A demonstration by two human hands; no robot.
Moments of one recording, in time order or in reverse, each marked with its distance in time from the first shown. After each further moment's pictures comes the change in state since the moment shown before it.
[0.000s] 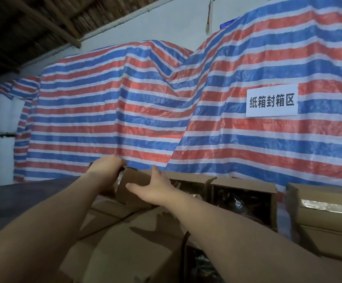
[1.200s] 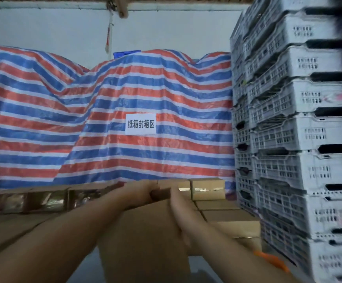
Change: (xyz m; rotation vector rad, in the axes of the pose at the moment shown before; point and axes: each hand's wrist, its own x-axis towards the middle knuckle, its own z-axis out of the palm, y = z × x) left_hand -0.259 0.437 -0.279 -0.566 -0.314 0.679; right_hand -0.525 0.036 -0.289 0.642 0.562 0.576
